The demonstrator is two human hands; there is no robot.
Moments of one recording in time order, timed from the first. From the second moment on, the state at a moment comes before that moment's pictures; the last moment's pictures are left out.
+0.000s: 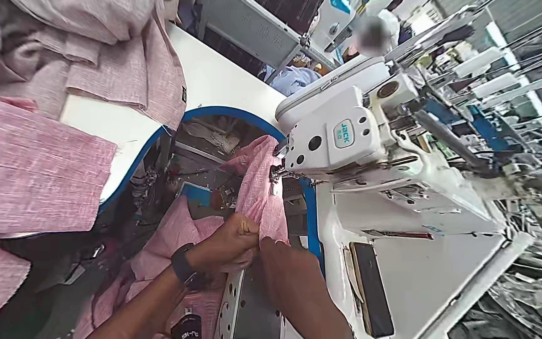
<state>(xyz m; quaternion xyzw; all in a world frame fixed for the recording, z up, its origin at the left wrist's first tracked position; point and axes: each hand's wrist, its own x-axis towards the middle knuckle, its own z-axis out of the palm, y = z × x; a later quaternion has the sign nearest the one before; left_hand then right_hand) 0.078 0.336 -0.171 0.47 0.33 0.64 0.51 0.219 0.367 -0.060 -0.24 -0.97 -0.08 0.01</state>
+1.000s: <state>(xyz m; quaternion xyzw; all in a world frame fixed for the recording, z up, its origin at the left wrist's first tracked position) 0.133 0.317 -0.160 0.46 0.63 0.61 0.12 0.246 0.339 -0.032 -0.27 -0.96 -0.03 -0.07</state>
